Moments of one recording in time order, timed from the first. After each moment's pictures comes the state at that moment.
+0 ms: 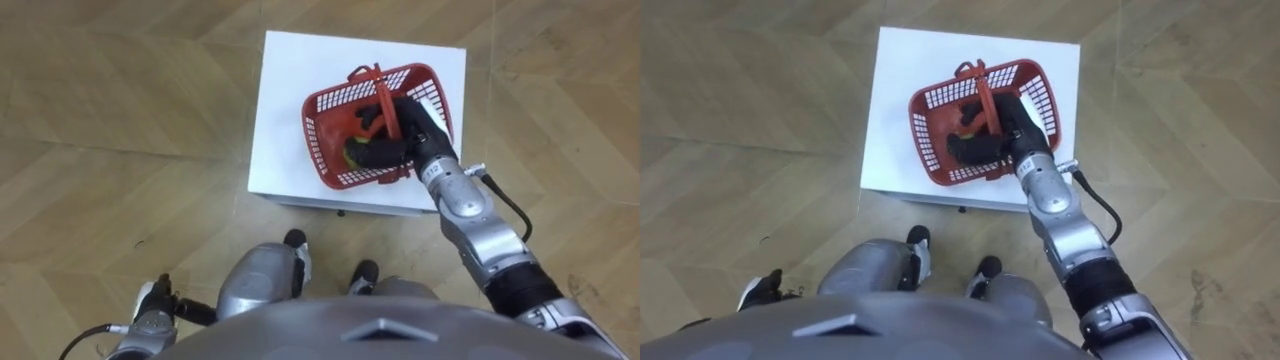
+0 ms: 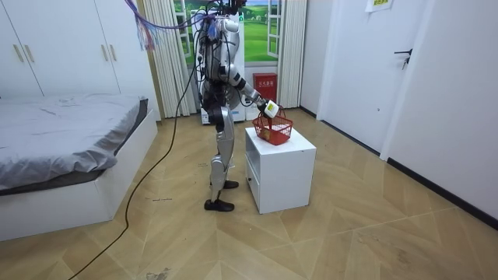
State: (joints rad) left arm 0.15 0.22 -0.07 1.16 0.12 0.05 0.17; right arm 0.00 -0.22 0.37 0.44 0.08 -0.02 -0.07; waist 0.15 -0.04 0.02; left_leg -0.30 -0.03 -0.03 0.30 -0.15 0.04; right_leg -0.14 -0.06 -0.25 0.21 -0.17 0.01
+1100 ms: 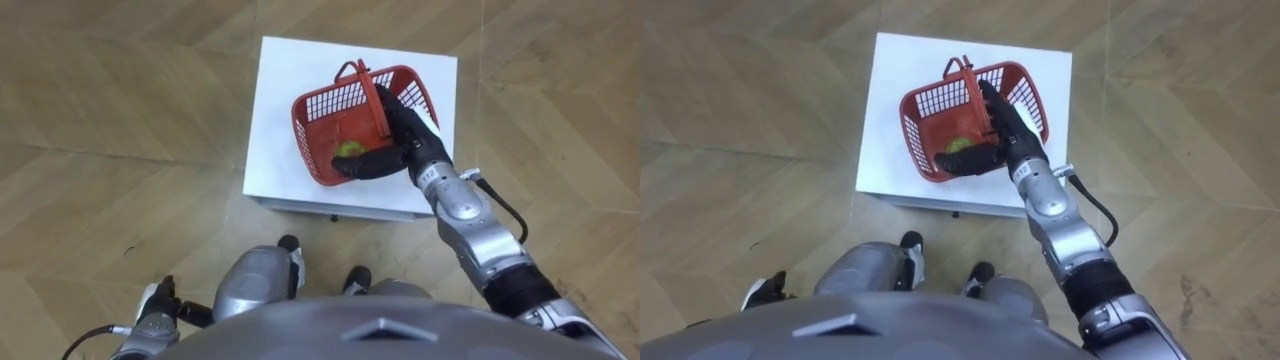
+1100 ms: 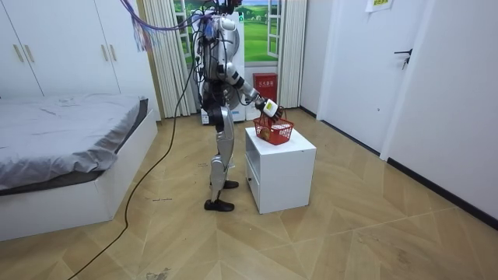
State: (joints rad) left arm 0.16 0.22 -0.08 1.16 0.12 0.04 0.16; right arm 0.01 -0.21 0.37 0.44 0.13 -0.02 -0.05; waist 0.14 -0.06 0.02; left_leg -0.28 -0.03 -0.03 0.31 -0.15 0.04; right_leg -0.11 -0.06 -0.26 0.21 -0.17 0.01
